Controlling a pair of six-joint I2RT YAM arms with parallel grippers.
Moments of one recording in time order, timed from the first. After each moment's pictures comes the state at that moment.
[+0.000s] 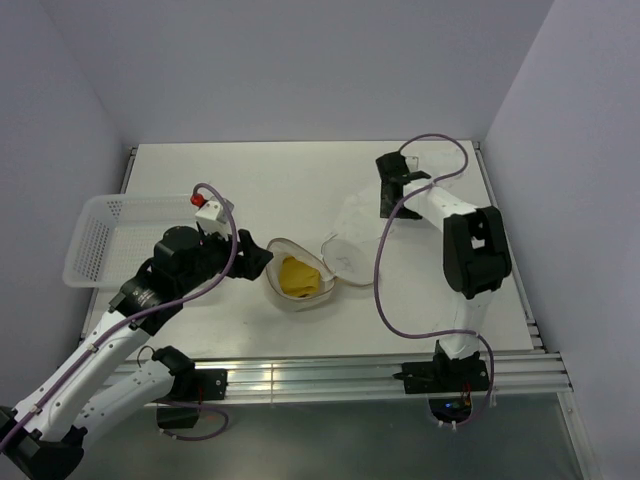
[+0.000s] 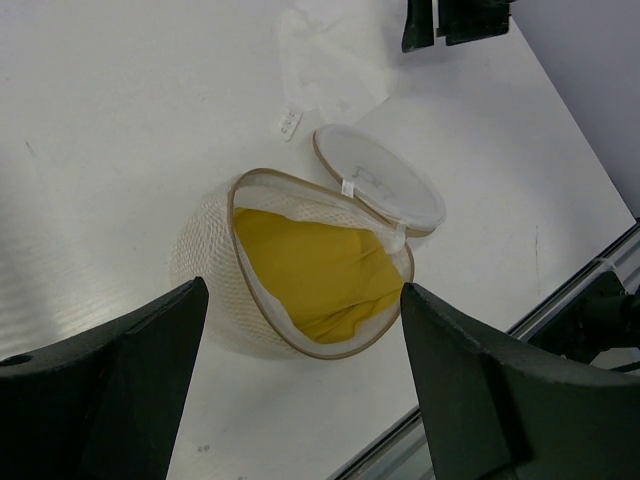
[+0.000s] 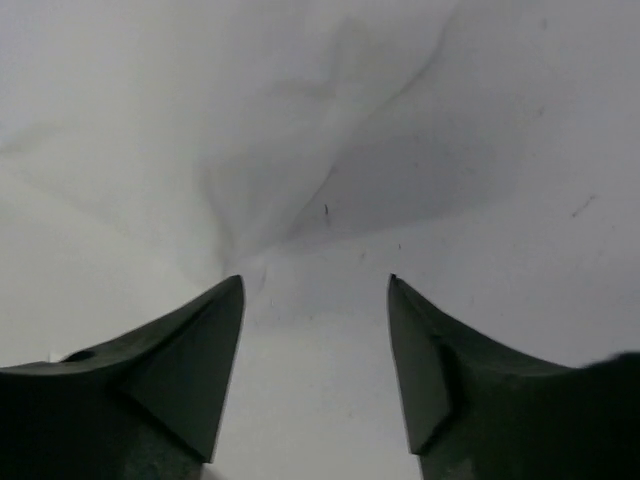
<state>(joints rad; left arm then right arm) -0.61 0.76 0.80 -0.39 0.06 -0.38 0.27 1.94 1.40 -0.60 0.46 0.33</state>
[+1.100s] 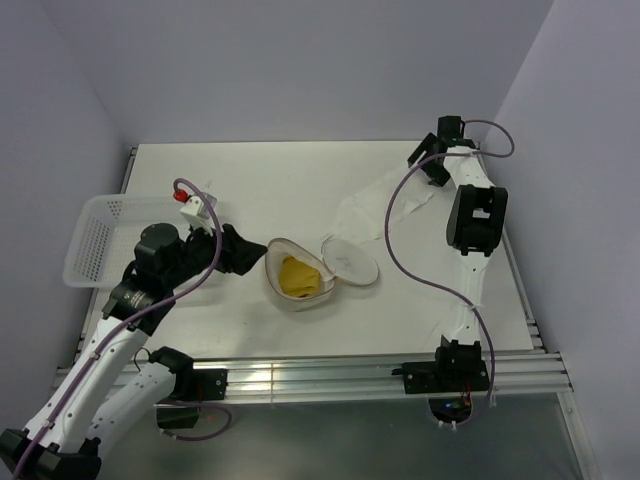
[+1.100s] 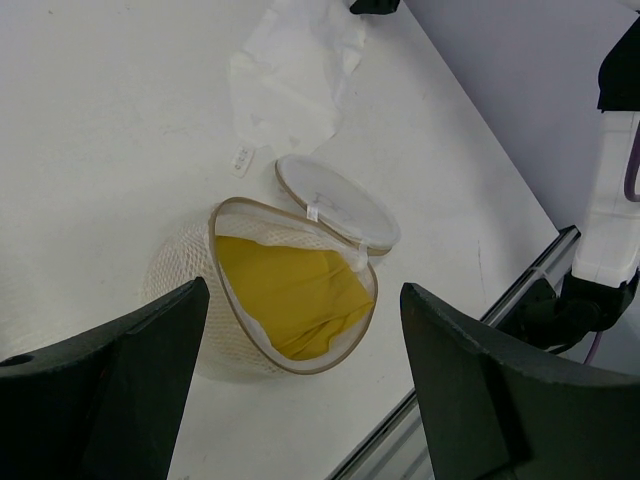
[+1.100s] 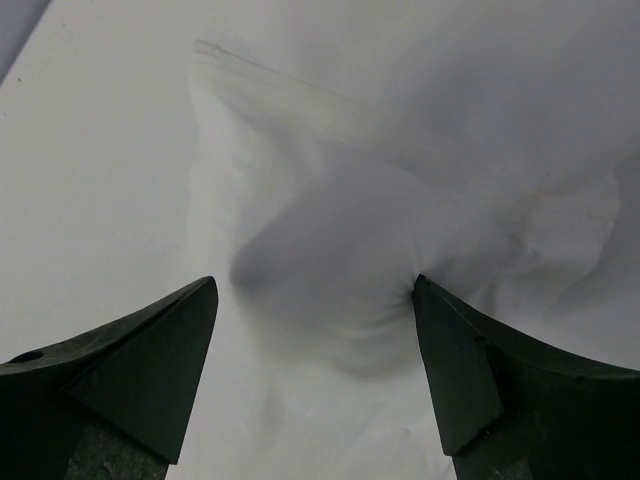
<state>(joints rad) -0.41 0.71 0.76 -0.29 0.34 -0.41 -0.10 2.46 2.15 -0.62 0.01 0.61</state>
